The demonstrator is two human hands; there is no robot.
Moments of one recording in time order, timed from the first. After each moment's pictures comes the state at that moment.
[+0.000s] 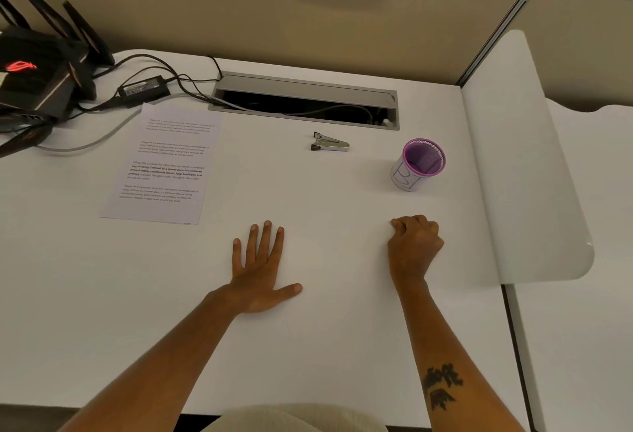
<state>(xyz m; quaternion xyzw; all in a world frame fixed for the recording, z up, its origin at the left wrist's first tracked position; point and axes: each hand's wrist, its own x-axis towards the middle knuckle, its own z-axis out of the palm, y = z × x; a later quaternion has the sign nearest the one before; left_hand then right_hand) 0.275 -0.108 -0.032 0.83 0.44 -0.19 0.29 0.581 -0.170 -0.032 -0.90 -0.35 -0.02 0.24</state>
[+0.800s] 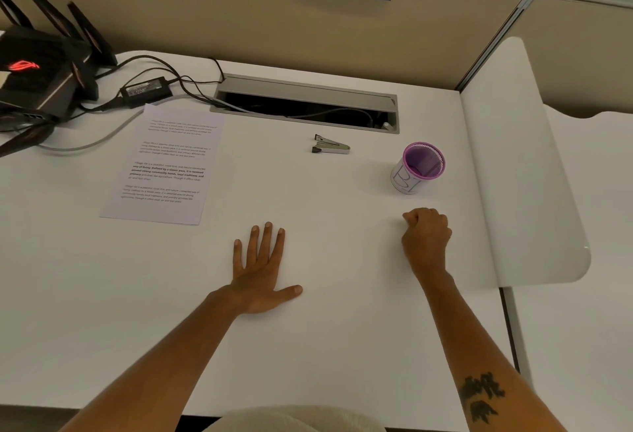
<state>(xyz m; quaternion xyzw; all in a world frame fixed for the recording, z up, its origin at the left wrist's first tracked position) 0.274 -0.107 -0.033 0.83 0.44 -0.19 0.29 0.617 -0.163 -0.012 -0.89 -0.40 0.07 0.21</state>
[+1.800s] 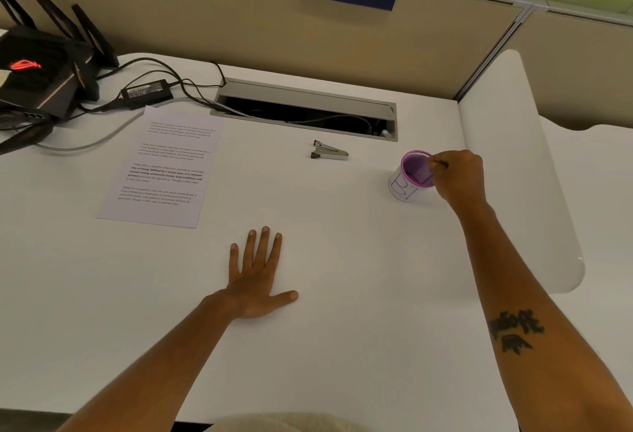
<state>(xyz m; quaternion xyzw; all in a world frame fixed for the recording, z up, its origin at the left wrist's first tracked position) 0.274 -0.108 -0.031 0.83 0.44 -0.19 0.29 0.691 -0.084 0.091 -0.83 -0.52 0.05 0.22</state>
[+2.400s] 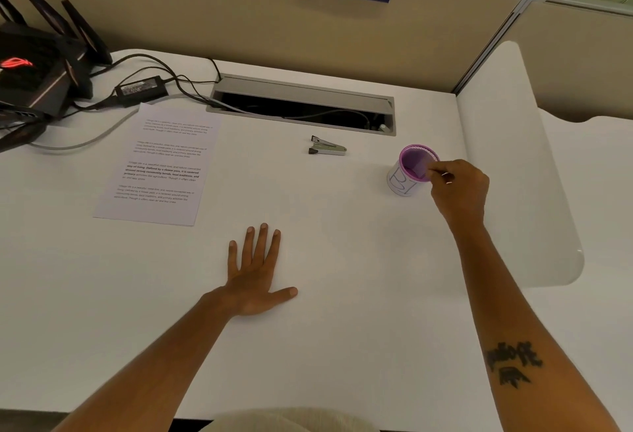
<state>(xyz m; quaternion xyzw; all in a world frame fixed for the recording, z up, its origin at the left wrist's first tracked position) 0.275 -0.106 -0.031 0.83 0.44 -0.20 0.29 0.674 -0.119 0.072 -0.82 -0.47 0.01 0.32</state>
